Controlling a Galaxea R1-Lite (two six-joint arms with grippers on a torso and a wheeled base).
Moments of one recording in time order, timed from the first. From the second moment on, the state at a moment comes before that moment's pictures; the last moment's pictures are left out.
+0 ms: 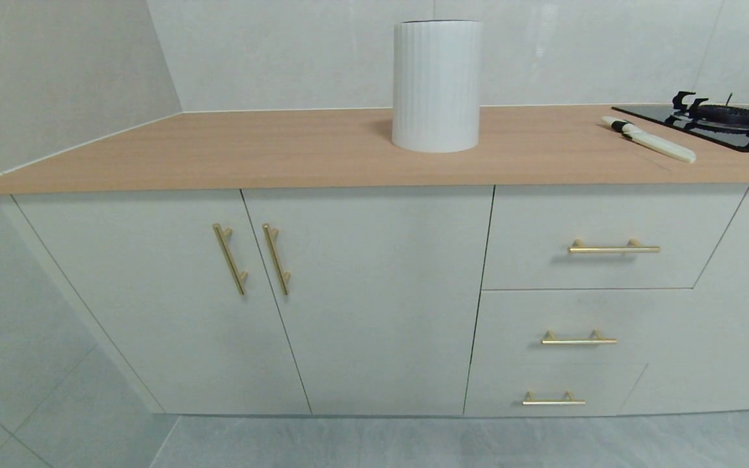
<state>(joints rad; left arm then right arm) 0.00 0.00 0.00 0.00 0.01 0.00 0.07 0.17 -0.29 -0.06 -0.31 0.00</state>
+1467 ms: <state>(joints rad) 0.00 0.00 0.00 0.00 0.01 0.04 0.00 0.00 0.00 0.00 0.00 -0.01</state>
